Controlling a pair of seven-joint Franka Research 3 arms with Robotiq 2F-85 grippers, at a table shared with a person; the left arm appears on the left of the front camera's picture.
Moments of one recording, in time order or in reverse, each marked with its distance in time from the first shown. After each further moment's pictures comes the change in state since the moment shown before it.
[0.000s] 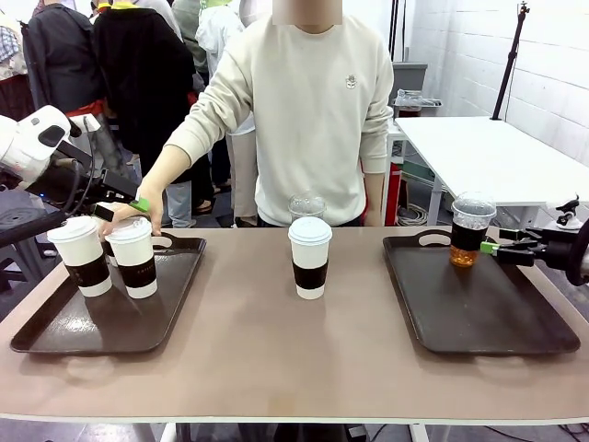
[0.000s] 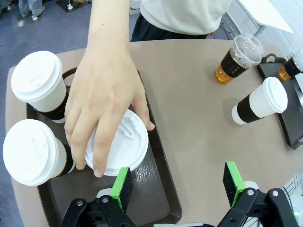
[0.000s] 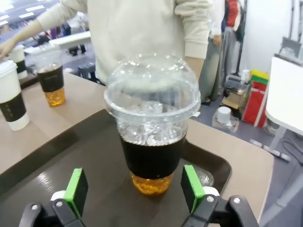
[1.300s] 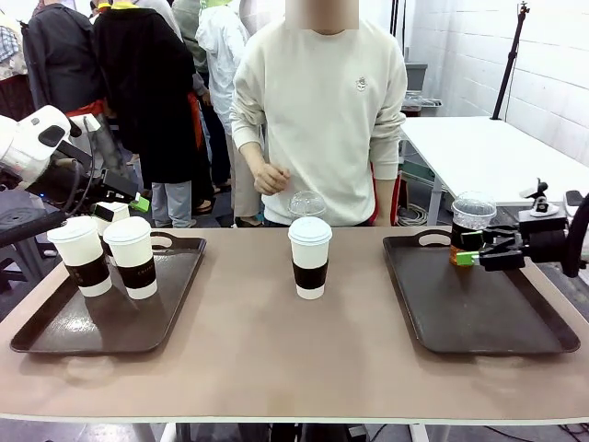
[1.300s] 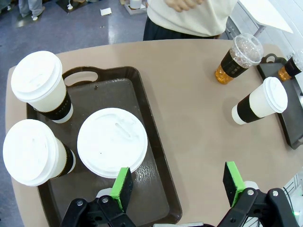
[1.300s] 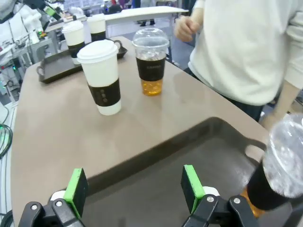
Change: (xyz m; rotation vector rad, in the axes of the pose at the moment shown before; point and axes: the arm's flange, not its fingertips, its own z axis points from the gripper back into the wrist) left arm 0.000 0.000 0.000 0.000 0.000 -0.001; right arm 0.061 0.099 -0.011 0.375 0.158 0.077
